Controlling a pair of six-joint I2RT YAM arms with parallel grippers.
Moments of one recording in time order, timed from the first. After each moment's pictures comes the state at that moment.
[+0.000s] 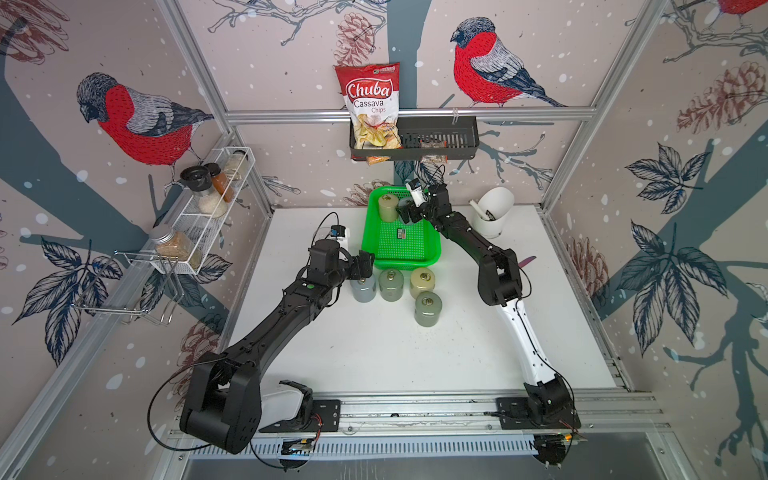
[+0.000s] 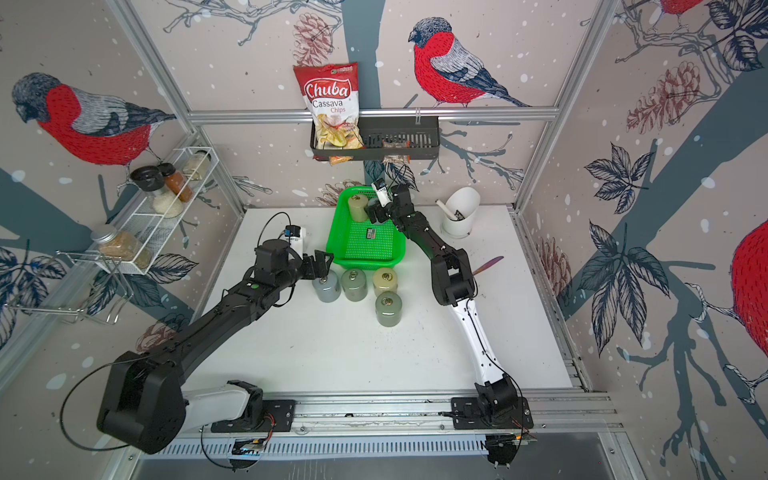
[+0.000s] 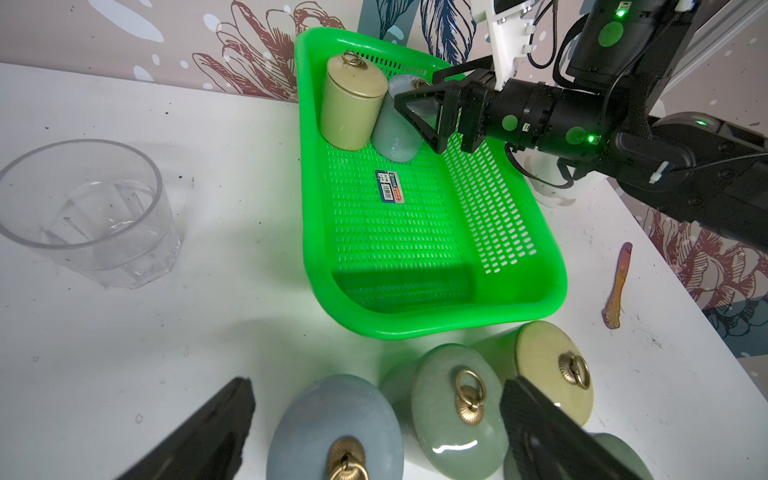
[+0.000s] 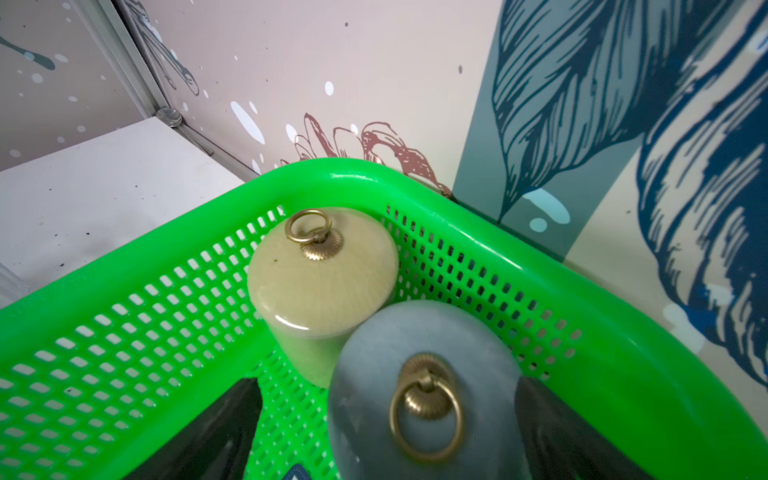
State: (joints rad) left arm -0.32 1.27 0.81 -0.05 0.14 -0.31; right arm 0.46 2.72 2.45 -0.11 -0.28 -0.18
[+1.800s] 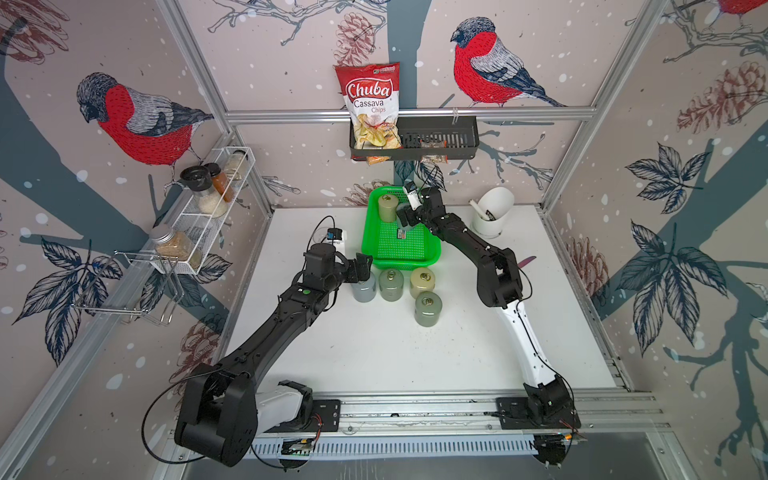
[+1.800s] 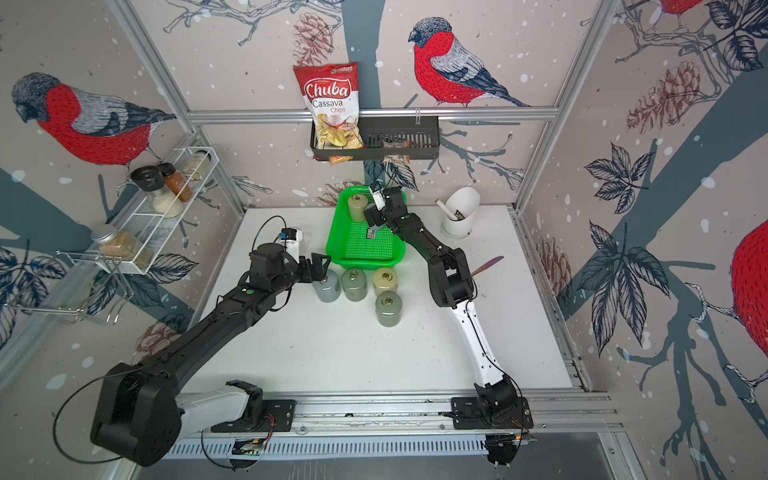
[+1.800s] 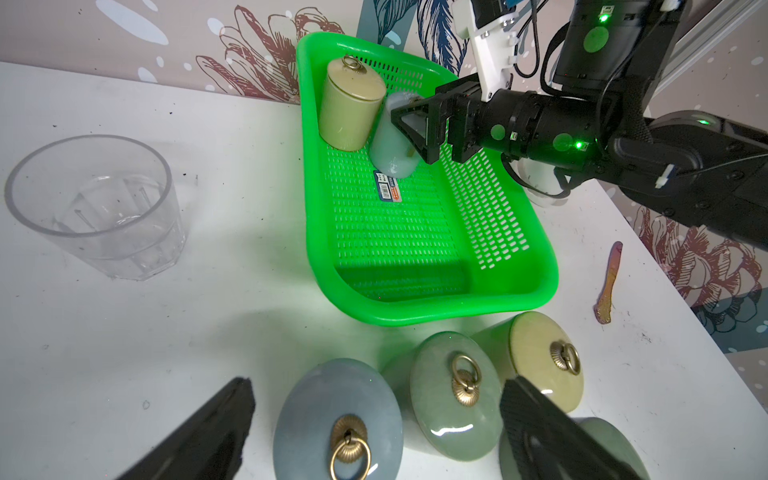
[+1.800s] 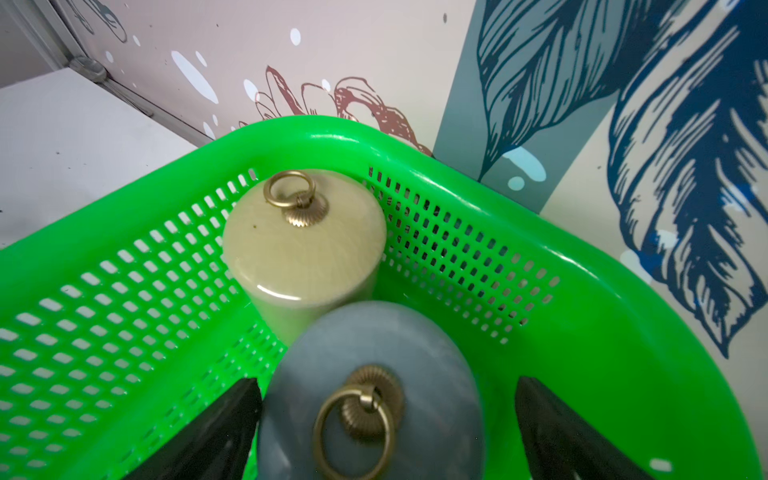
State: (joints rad) left arm -0.30 1.21 0.76 -0.05 0.16 -0.31; right arm 0.50 2.65 2.36 -0.17 -0.08 -0.18
